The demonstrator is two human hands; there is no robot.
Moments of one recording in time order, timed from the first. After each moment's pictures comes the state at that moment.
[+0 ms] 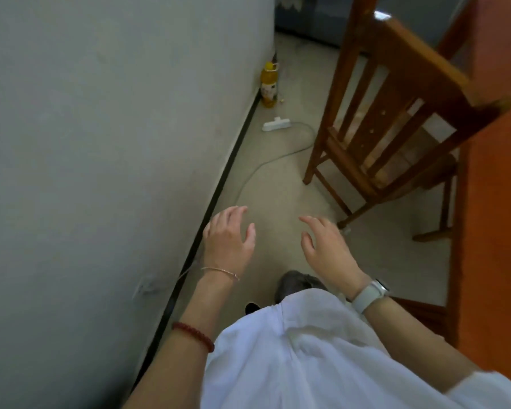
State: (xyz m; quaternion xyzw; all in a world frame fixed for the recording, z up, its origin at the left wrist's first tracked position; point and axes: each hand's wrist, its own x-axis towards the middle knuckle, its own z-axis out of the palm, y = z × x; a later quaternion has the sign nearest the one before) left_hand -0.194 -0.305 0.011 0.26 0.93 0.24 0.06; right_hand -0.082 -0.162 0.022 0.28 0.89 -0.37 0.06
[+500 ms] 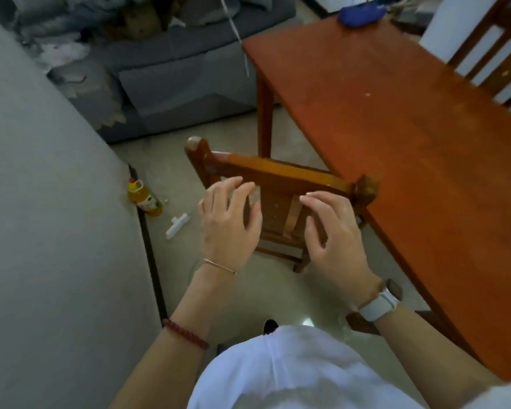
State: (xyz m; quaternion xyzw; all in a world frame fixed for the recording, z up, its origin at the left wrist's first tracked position) left_hand -0.345 0.007 0.088 0.64 0.68 0.34 -0.03; right_hand -0.171 0.023 0.091 0.47 0.79 -0.14 -0.37
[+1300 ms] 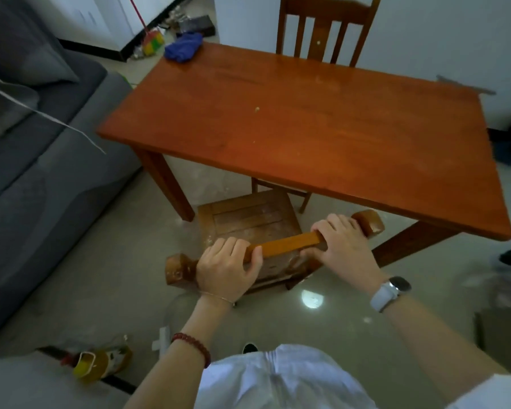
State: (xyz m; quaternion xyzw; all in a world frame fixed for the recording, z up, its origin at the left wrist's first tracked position) left_hand -0.482 0.203 0.042 0.89 0.34 0.31 0.00; right_hand -0.288 0.094 0.067 0.82 0.57 -0.08 -0.09
